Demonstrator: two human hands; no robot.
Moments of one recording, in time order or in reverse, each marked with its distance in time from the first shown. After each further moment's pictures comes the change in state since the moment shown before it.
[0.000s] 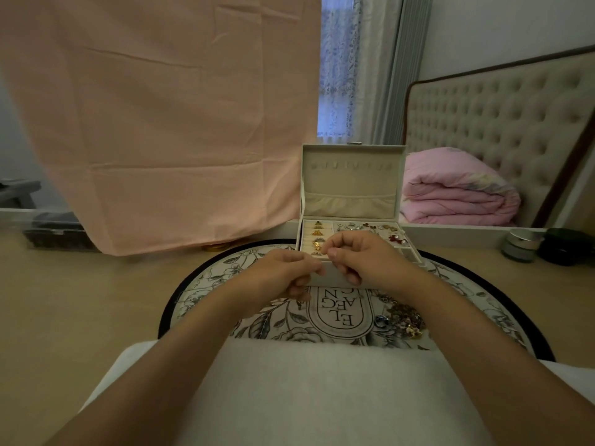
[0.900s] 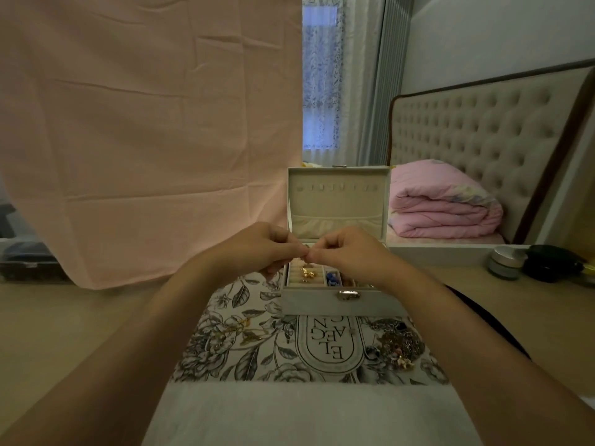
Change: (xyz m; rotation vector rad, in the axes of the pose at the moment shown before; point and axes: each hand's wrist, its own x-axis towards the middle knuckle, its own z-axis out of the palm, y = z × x) left_hand 0.028 0.071 -0.037 0.336 -0.003 0.123; right_hand 0.026 -0.042 -0.021 -0.228 0.084 -0.038
